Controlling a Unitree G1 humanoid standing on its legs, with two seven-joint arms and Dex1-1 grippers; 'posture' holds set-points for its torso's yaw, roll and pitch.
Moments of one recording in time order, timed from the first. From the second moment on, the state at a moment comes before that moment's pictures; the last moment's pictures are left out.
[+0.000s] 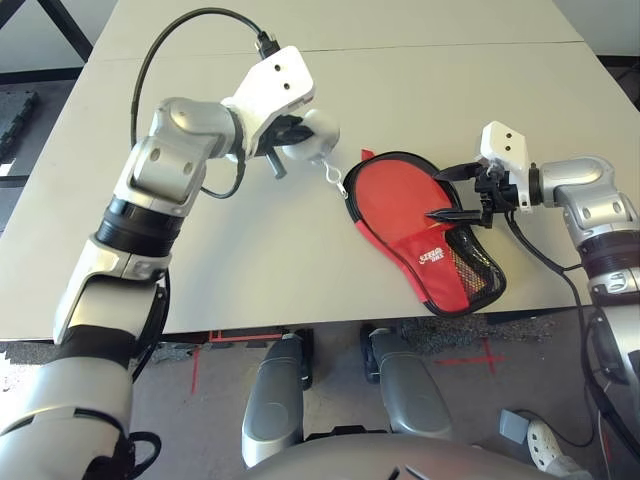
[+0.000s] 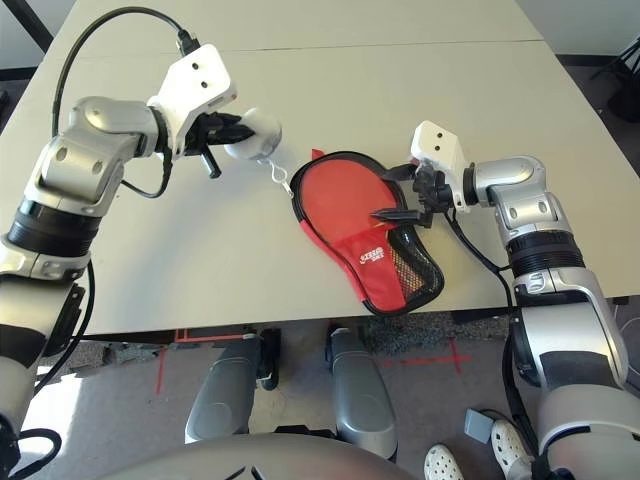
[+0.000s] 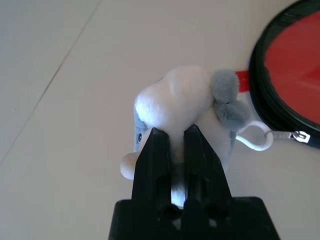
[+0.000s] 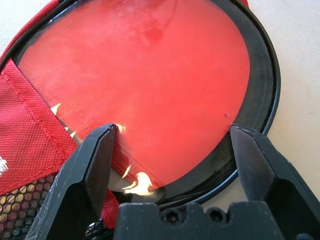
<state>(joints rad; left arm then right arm) -1.04 0.49 -0.29 0.35 0.01 0.48 -0.76 -0.73 -0.67 0.14 0.61 0.07 0.07 1.32</state>
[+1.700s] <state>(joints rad) -1.36 0.05 -0.12 1.22 0.10 -0.15 -0.53 -0.62 -0.70 0.10 0.43 0.09 0.14 1.24</state>
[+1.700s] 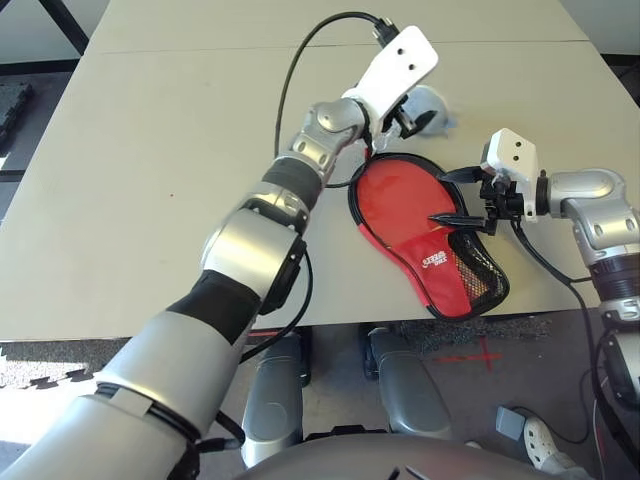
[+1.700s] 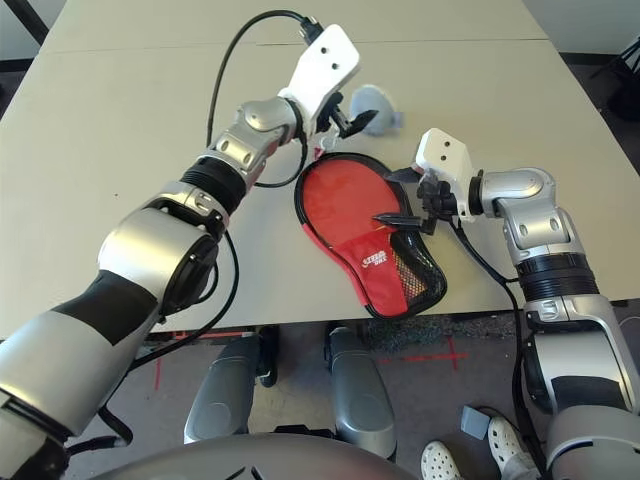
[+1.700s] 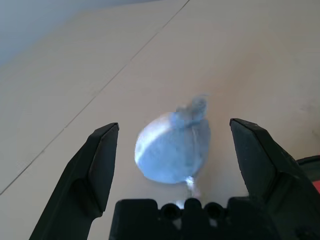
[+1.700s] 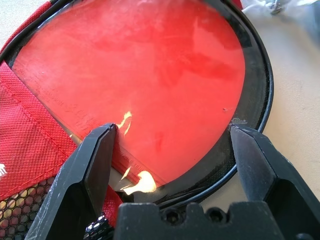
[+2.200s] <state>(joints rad) -0.99 0.29 -0.13 0.56 0.01 0.13 -0.91 -0.61 -0.69 0.10 0.44 0.10 0.14 1.22</state>
